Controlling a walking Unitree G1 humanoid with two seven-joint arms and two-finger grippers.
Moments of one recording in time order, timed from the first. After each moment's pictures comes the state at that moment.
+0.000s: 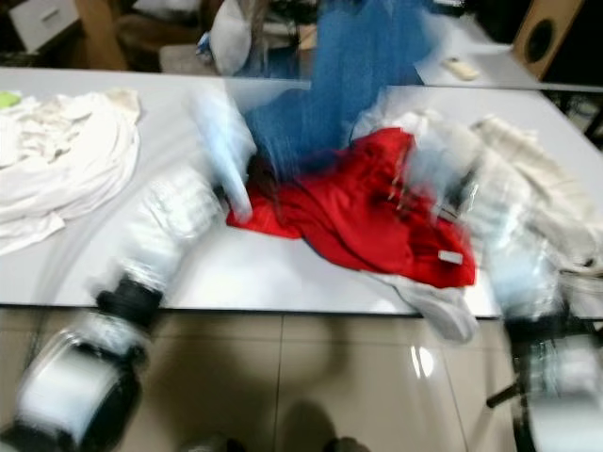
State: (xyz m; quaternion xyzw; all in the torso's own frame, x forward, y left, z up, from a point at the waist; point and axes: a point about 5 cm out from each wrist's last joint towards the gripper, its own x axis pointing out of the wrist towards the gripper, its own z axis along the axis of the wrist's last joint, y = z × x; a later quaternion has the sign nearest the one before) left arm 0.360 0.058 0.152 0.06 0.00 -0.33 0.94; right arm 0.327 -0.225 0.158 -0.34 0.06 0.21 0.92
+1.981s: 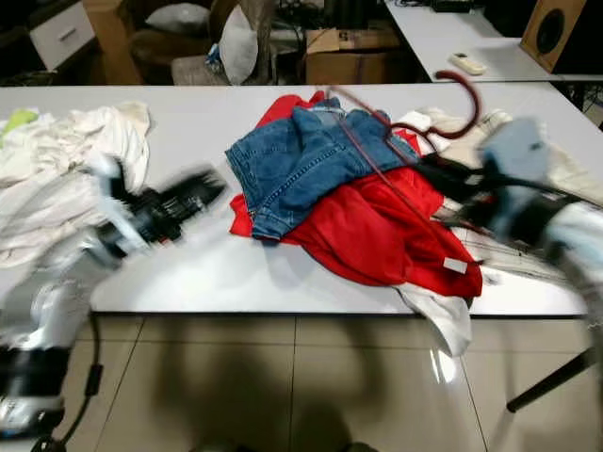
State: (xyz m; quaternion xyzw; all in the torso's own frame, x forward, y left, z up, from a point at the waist) left arm 0.303 0.170 0.191 -0.11 -0.08 -0.40 0.91; right arm 0.270 -0.231 0.250 -0.16 0.00 0.26 0.95
